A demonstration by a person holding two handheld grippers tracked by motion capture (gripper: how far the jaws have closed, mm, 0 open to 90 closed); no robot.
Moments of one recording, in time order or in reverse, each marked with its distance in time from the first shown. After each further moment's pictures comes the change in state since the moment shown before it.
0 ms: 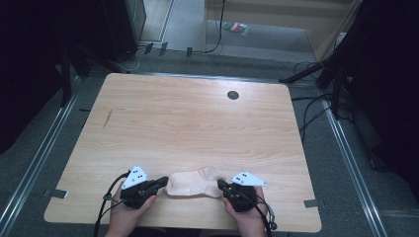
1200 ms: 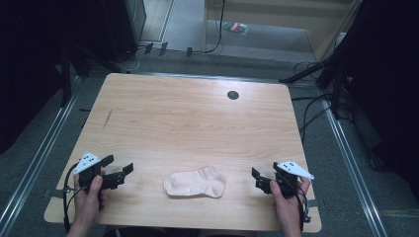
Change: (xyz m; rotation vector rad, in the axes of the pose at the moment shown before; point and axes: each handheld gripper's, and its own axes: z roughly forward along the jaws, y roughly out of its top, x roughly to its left) left arm 0.097 -0.009 -0.055 -0.122 0.258 -0.180; right arm -0.111 -0.003 -0.036 -0.133 -0.224 0.122
